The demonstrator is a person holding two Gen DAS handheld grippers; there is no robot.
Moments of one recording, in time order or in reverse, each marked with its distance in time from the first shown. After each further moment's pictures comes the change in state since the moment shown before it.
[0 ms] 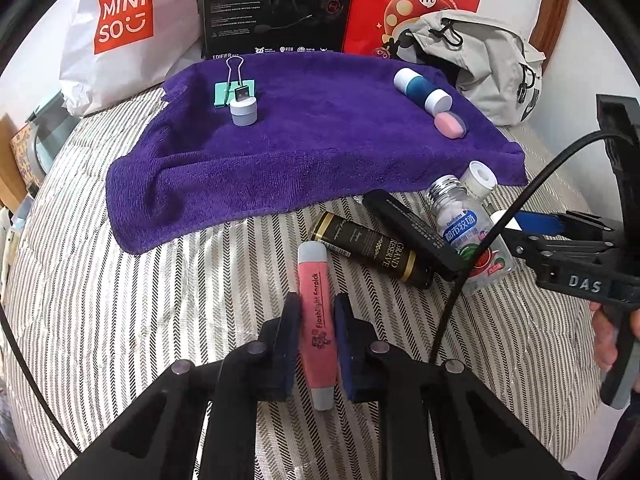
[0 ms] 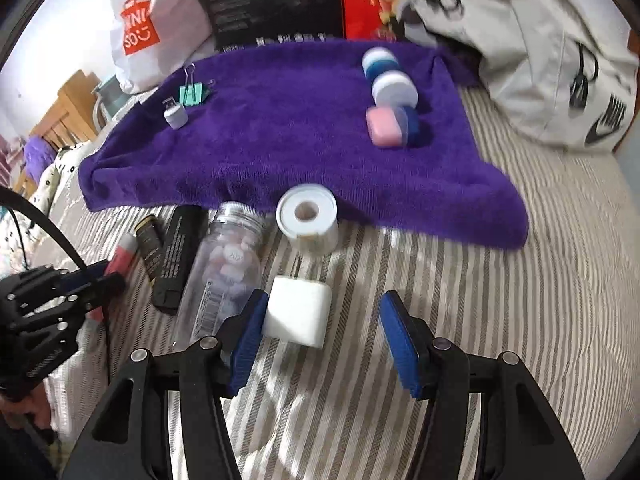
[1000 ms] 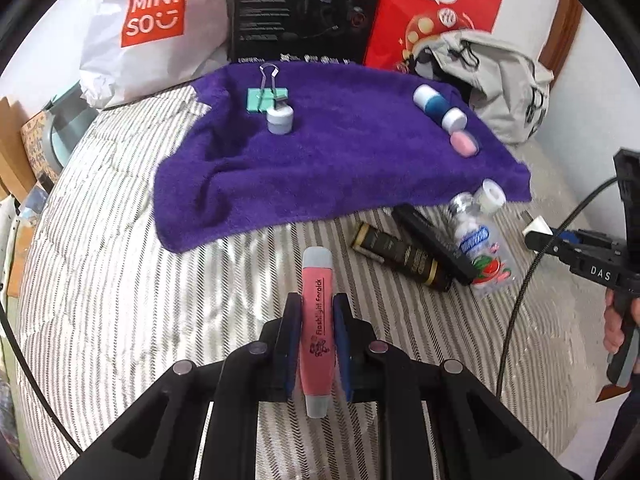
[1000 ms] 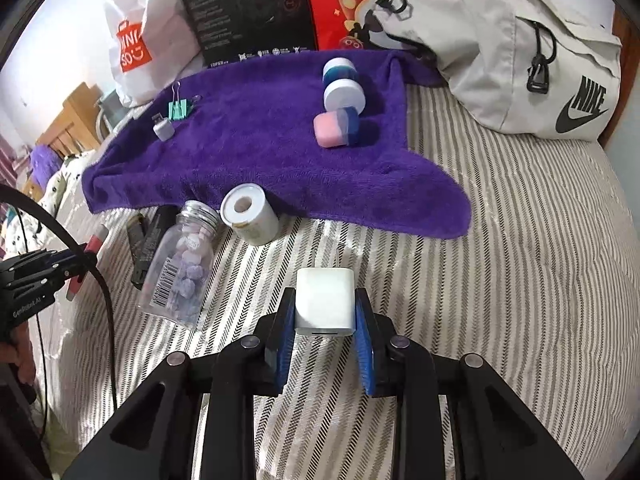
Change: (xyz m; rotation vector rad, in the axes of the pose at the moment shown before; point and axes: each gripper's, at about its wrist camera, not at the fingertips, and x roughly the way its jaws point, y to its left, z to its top) left arm -0.017 0.028 -0.001 -0.049 -0.015 -0.005; right arm -0.024 -0.049 -0.009 0.027 -0.018 0.043
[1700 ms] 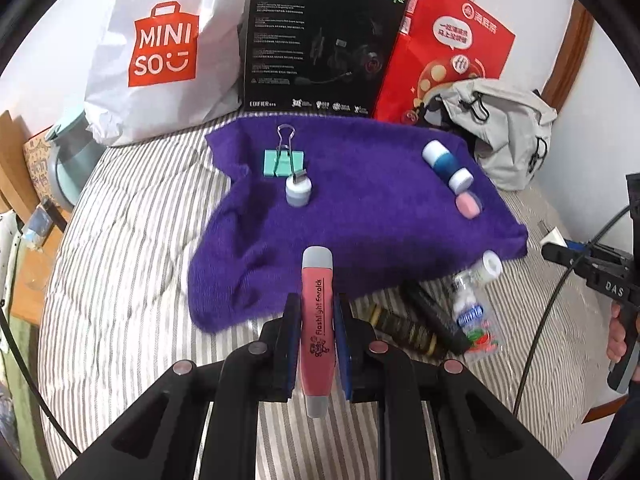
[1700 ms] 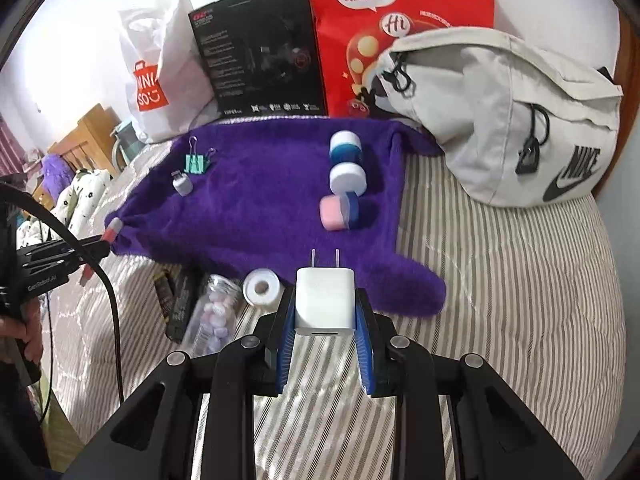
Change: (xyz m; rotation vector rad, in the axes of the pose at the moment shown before) left arm -0.013 0.015 0.057 -0.015 -0.063 -0.008; right arm -0.039 0.003 0.044 -0.038 -0.088 0.024
